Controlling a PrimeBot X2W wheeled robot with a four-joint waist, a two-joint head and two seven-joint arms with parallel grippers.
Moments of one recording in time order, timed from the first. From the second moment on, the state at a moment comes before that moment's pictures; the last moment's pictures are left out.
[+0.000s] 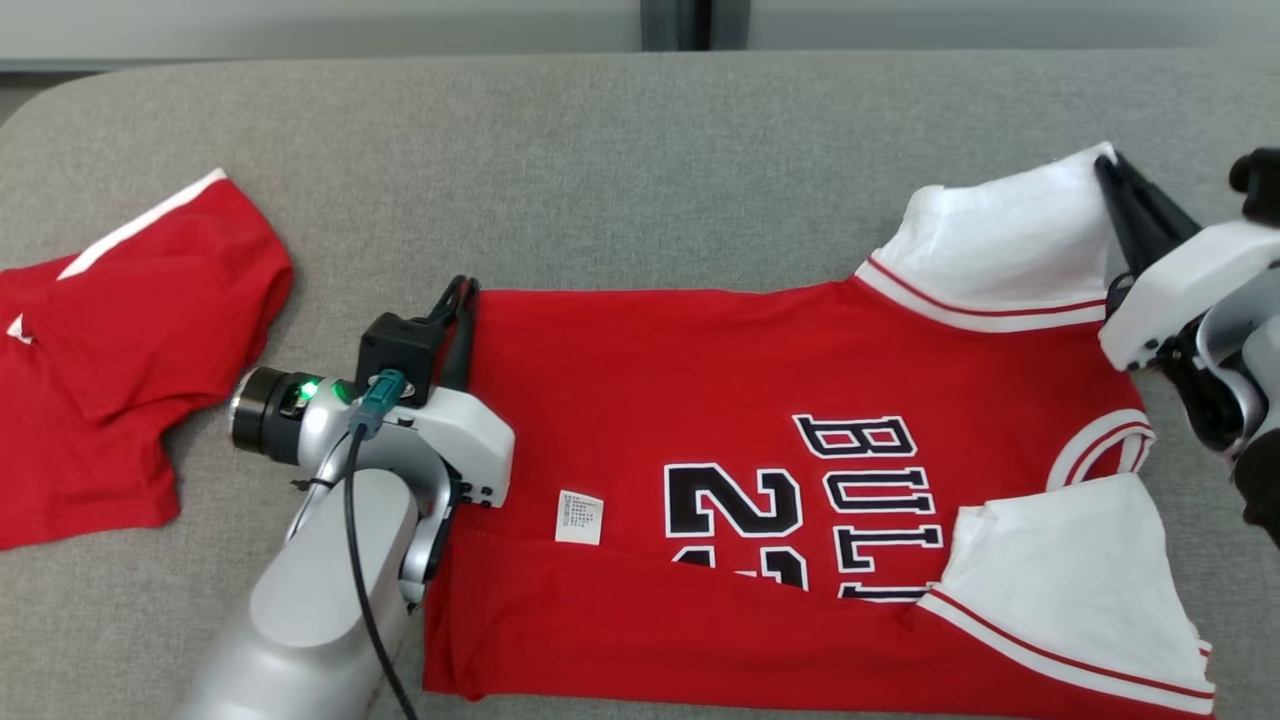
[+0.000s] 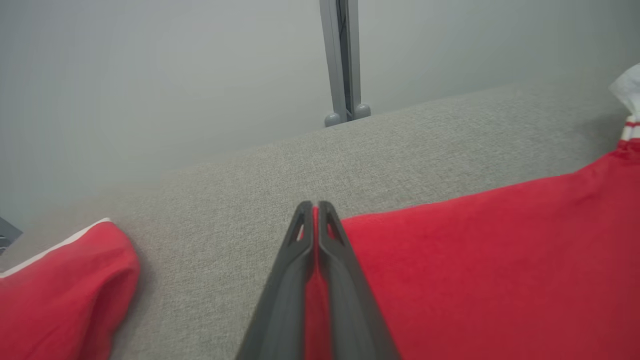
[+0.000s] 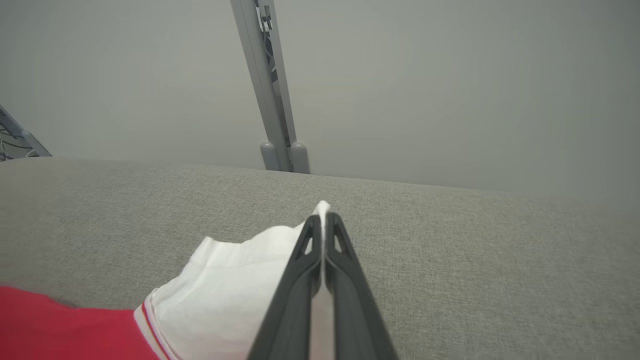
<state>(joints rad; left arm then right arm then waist) -0.61 0.14 -0.54 0.64 -0.33 0.19 -0.19 -0.95 -0.45 0.82 0.92 0.91 0.13 -0.24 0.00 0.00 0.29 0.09</state>
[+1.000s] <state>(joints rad) -0.36 0.37 -0.67 0.43 -0.31 0.10 -0.05 -0.67 -0.67 0.98 0.58 1.14 0.13 0.04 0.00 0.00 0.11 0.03</state>
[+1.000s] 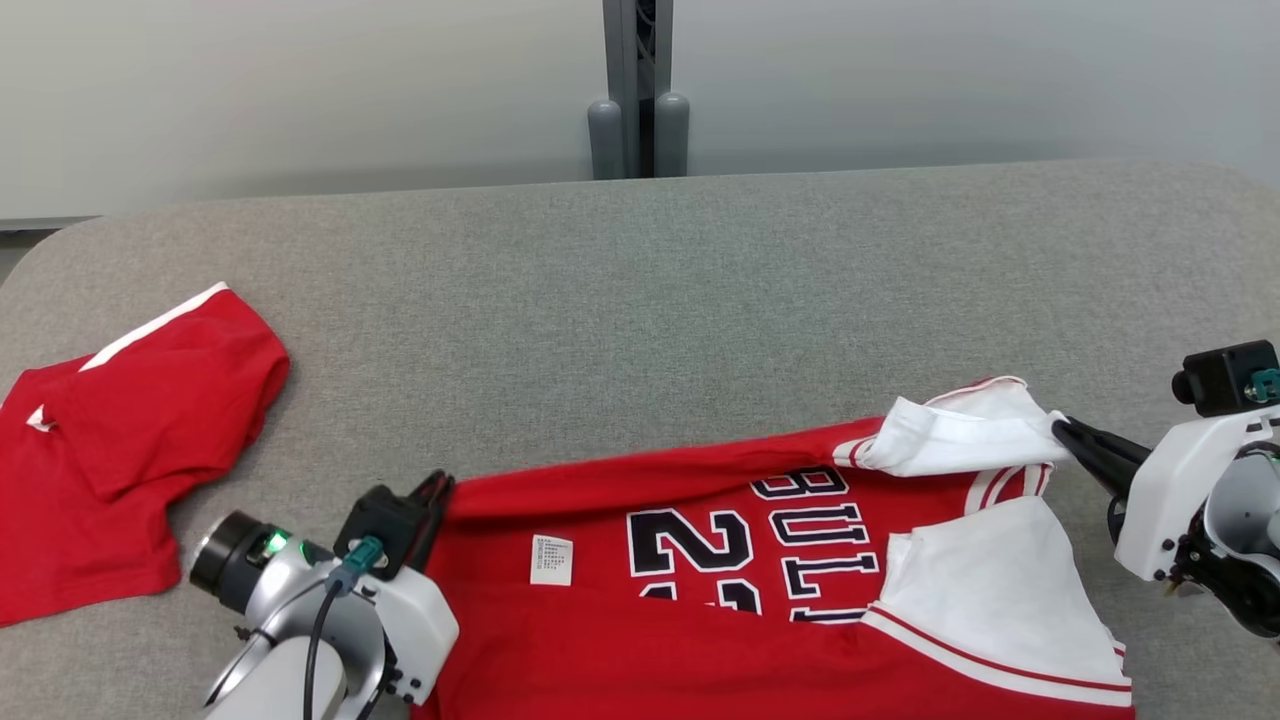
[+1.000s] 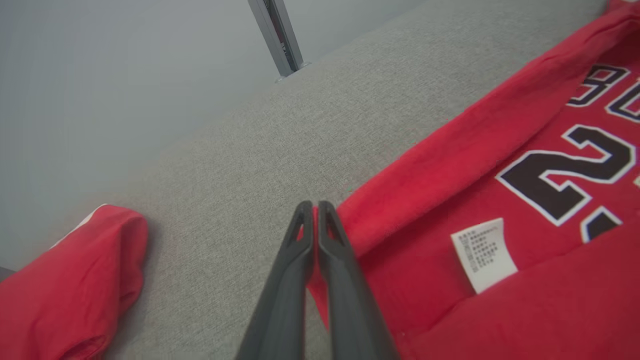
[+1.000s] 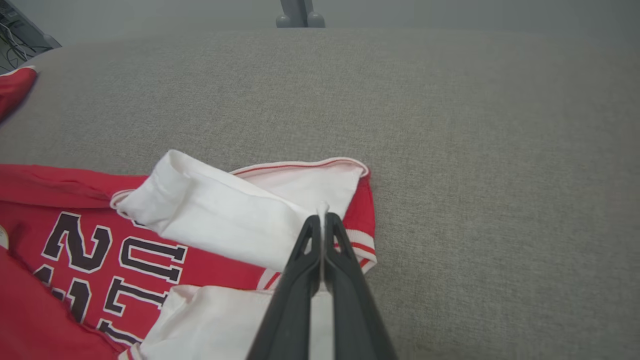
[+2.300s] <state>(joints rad) -0.28 0.48 -0.75 0.24 -0.31 0.06 0.09 -0.54 -0.83 0.90 0.33 1.28 0.13 0.44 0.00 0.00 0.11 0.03</state>
